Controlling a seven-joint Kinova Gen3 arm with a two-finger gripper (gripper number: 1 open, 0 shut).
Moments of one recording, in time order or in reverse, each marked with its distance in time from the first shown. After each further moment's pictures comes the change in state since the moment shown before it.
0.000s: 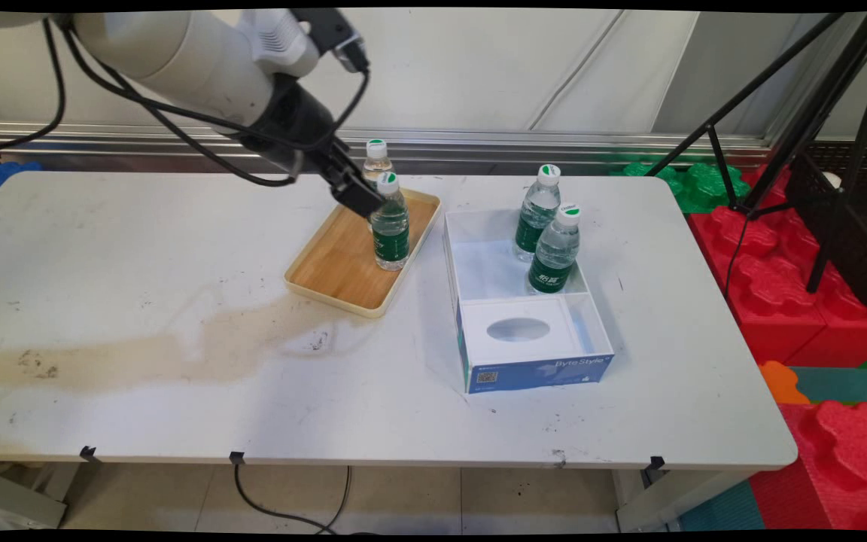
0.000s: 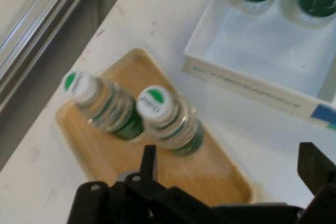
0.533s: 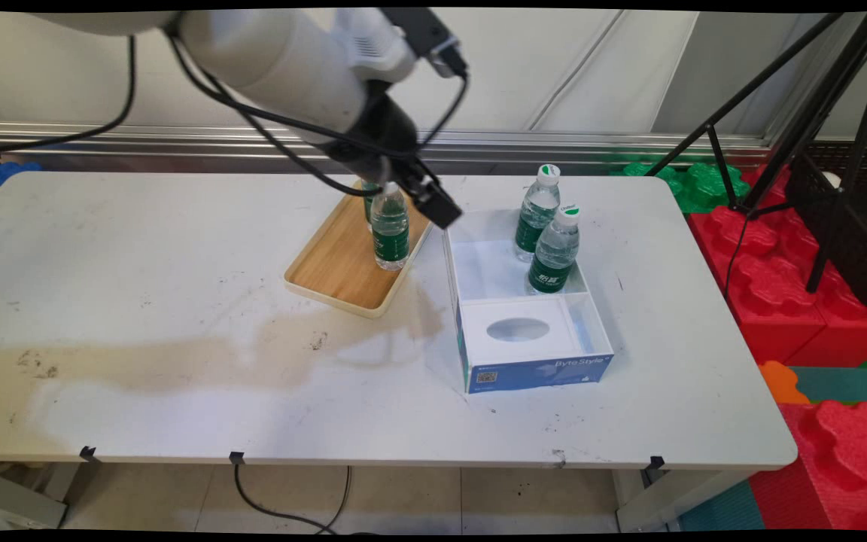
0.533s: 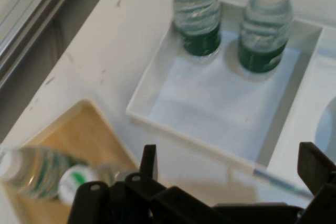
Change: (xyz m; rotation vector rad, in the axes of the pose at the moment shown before) arm 0.051 0.048 0.024 -0.063 0.041 0.003
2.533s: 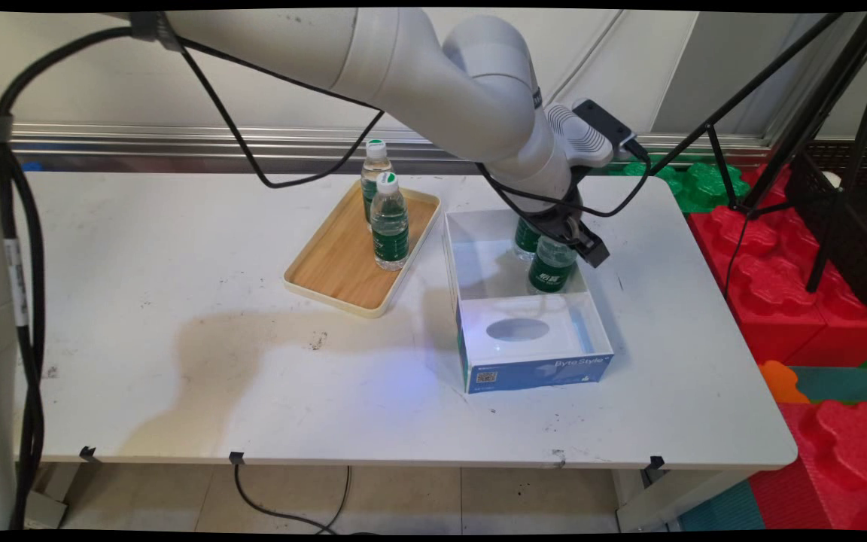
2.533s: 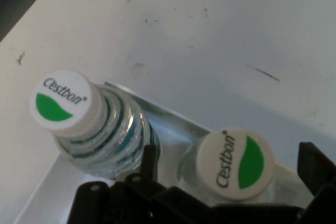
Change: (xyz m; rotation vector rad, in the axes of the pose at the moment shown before) arm 0.090 0.064 0.215 -0.054 -0.018 -0.105
